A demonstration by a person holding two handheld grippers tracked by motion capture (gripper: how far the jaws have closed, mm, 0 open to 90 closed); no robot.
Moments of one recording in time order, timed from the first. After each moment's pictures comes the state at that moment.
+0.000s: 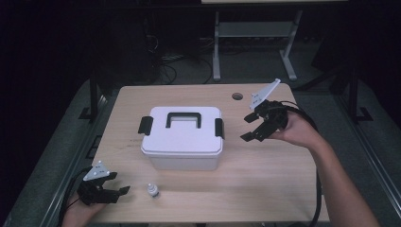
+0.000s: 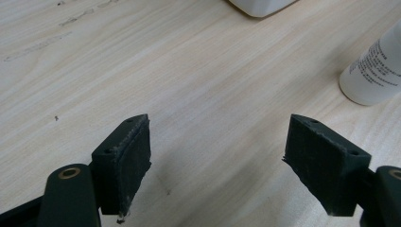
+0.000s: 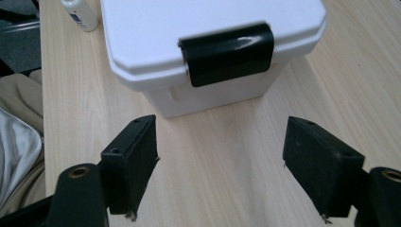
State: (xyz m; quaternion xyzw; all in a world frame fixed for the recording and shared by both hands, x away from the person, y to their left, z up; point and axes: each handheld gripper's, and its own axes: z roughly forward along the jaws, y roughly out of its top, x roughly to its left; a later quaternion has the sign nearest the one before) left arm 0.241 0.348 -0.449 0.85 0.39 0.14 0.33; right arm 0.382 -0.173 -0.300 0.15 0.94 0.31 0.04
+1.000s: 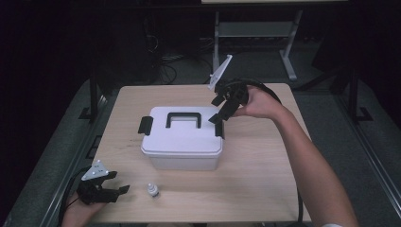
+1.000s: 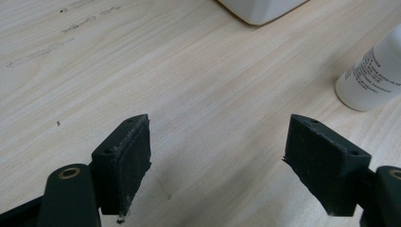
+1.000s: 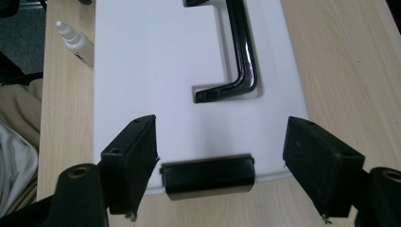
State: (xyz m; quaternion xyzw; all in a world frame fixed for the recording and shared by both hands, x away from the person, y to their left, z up) left arm 0.242 0.349 -0.448 0.84 0.39 0.14 0.34; right arm 0.430 -0.075 -0.262 0.08 0.96 0.27 0.02
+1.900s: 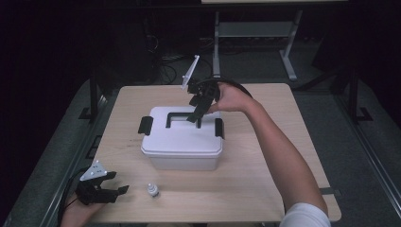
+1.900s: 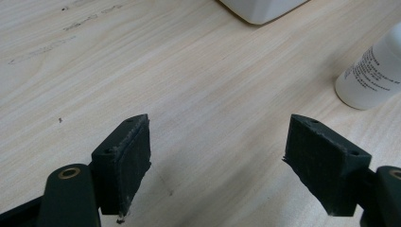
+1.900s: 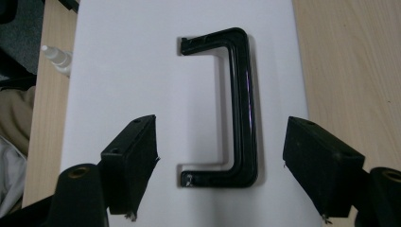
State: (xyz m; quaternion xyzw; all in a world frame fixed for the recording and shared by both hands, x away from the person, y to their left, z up) left arm 0.241 0.353 -0.448 0.84 0.39 0.14 0.35; right arm 0.459 -0.005 -0.278 0.05 0.97 0.25 -0.01
